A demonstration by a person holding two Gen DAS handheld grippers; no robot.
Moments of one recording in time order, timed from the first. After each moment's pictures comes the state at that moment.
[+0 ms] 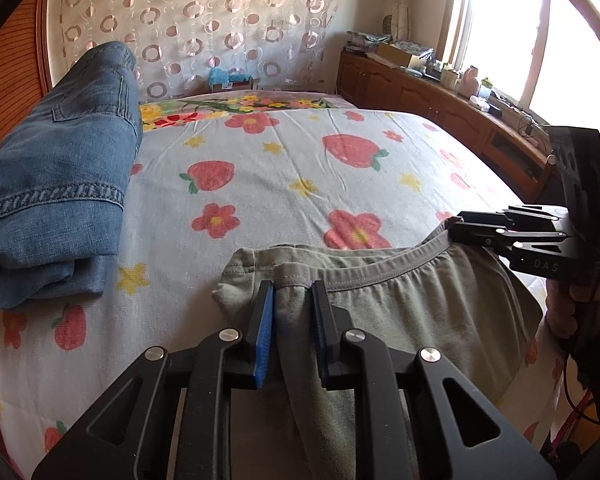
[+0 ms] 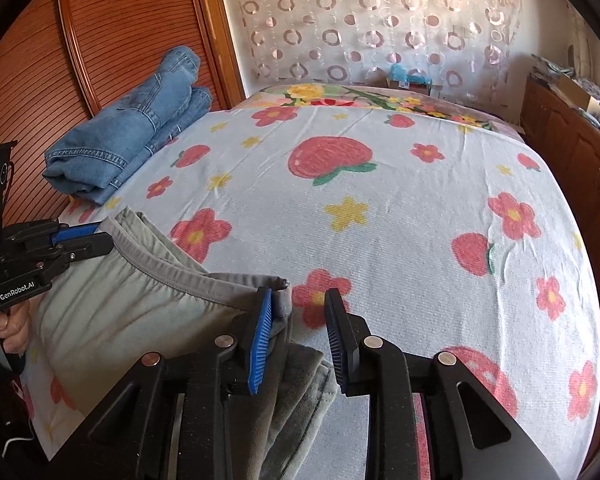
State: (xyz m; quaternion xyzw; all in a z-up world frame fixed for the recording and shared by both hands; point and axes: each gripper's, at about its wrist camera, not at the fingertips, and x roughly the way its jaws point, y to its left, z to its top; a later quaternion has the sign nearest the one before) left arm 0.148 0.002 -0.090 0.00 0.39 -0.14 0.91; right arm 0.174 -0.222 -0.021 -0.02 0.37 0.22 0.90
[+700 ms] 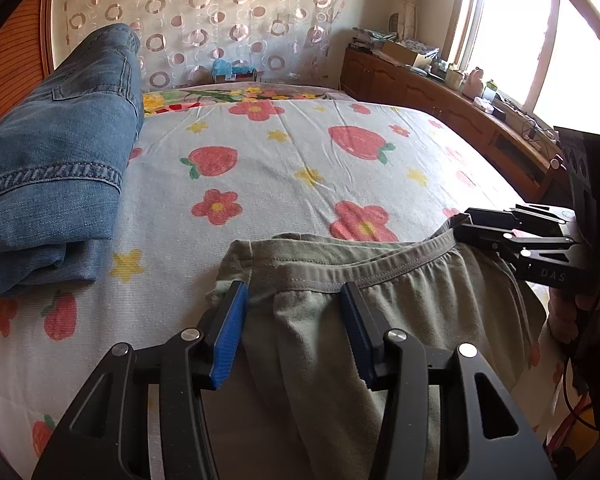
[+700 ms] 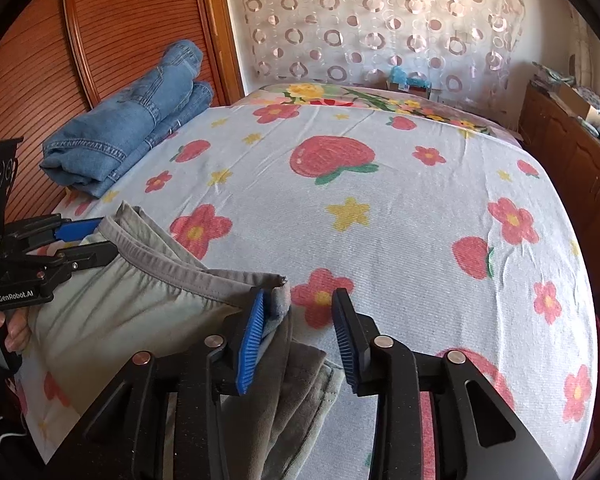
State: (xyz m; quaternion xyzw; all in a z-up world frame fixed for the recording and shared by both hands) left arm 0.151 0.005 -0.098 -0.01 0.40 -0.14 0.90; right arm 0.173 -0.219 -0.021 -0.04 0.37 0.22 0.90
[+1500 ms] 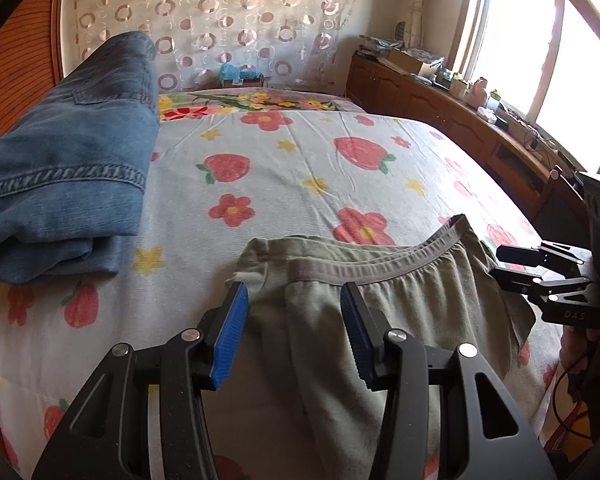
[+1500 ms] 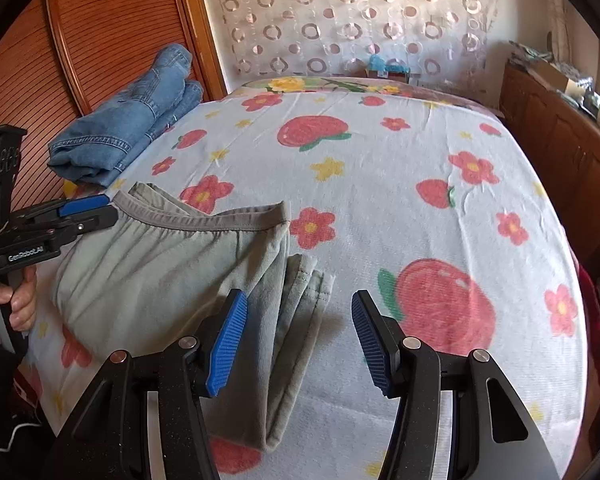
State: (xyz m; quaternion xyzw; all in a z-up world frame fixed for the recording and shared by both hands) left arm 0.136 0.014 -0.087 -0.02 0.40 -0.12 0.91; right arm 0.124 -0.247 -0.013 -0.01 0.39 0.19 0.90
